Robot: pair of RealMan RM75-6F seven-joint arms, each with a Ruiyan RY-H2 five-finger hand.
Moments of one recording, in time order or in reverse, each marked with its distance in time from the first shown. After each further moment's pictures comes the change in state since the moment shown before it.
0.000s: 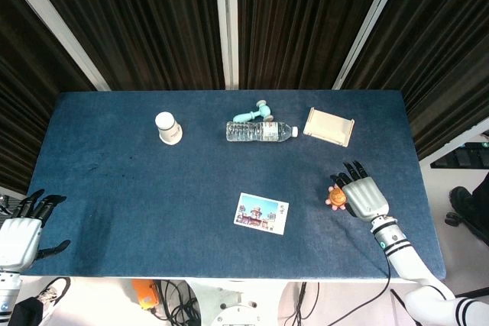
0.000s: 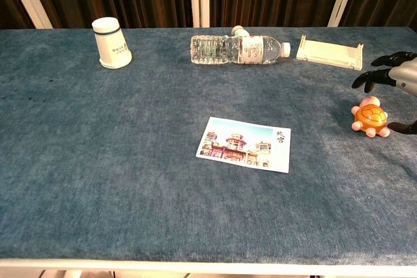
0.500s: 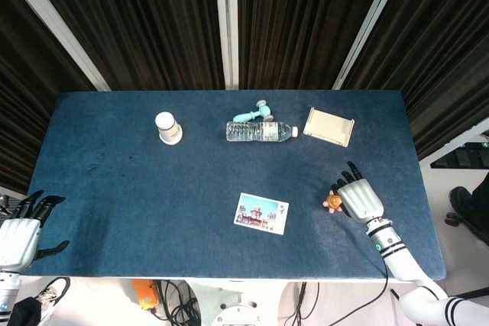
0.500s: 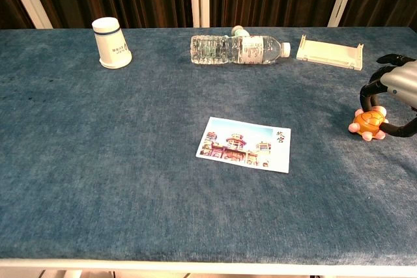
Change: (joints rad) left arm 0.000 -0.008 0.000 0.022 -0.009 -0.007 -0.019; right arm -0.002 -0.092 -0.039 0.141 -0.082 0.096 0.066
